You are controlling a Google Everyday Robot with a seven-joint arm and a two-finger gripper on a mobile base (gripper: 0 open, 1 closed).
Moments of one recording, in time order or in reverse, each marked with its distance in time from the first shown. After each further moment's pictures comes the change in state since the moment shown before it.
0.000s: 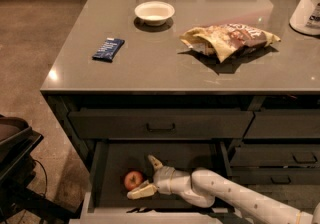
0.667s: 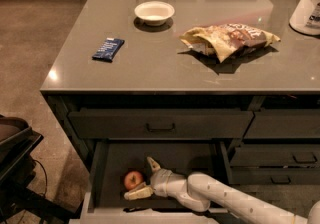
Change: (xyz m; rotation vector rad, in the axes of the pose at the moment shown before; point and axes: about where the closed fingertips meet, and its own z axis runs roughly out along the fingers) arm 0.016 -0.001 0.014 0.042 0.000 0.002
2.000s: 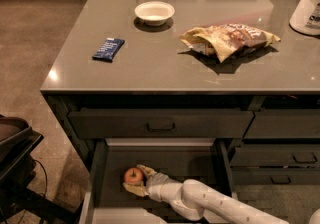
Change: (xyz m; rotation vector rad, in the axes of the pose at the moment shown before) arm 0.010 0.001 0.012 0.107 -0.003 0.015
